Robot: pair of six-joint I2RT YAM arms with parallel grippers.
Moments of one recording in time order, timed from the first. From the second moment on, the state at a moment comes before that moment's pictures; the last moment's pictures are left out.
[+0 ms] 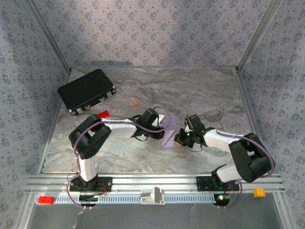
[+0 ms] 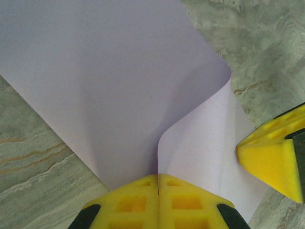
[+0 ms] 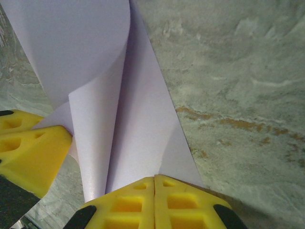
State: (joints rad) left arm -0.85 1.85 0.97 -0.04 0.31 -0.46; right arm 0.47 1.41 0.50 -0.13 -0.41 0.90
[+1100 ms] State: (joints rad) left arm -0.85 1.86 0.97 -0.03 0.30 -0.47; right arm 0.47 1.41 0.50 -0.14 -0.40 0.90
